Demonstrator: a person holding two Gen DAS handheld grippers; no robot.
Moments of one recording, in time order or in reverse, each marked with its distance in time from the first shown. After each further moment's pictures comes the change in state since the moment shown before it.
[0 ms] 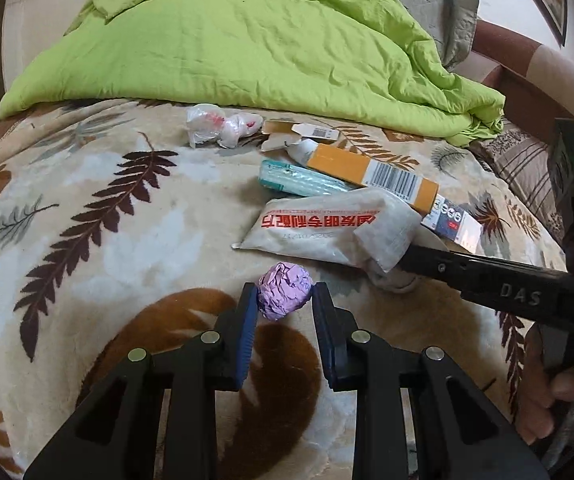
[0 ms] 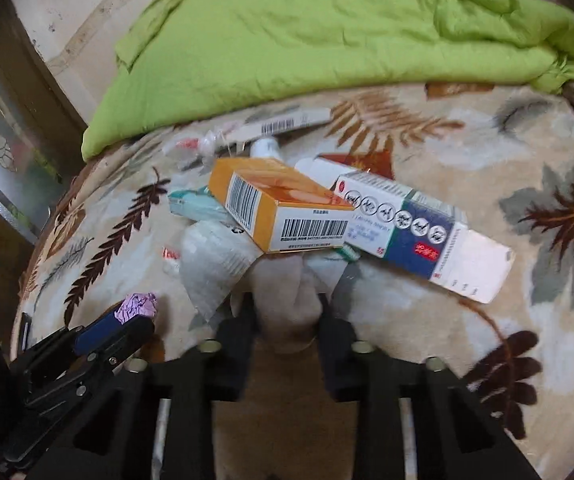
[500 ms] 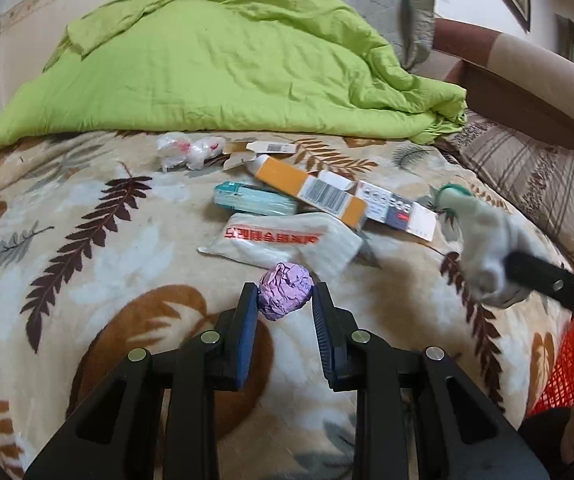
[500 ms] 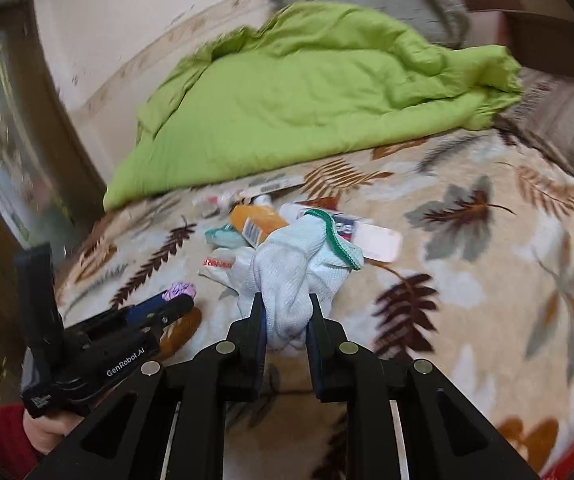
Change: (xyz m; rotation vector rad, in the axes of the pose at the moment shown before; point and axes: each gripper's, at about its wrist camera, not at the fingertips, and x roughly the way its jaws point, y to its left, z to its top) left arm -0.034 -0.030 -0.015 0.105 -0.072 -0.046; right arm -0.130 -0.002 -0.069 0.060 -0.257 -0.027
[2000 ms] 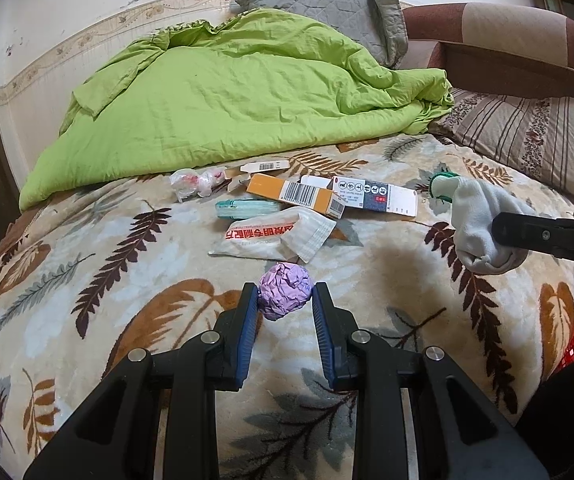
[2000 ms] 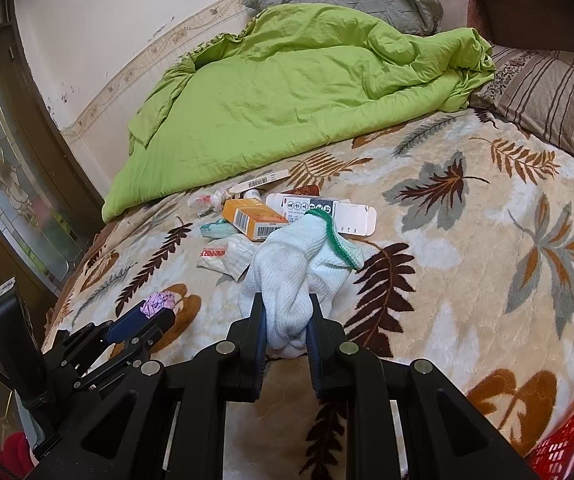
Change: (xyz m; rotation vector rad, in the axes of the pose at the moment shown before) left arm -0.040 -0.046 -0.028 0.154 -0.083 0.134; right arm -0.020 -0.013 -0.017 0.067 0.004 -0.004
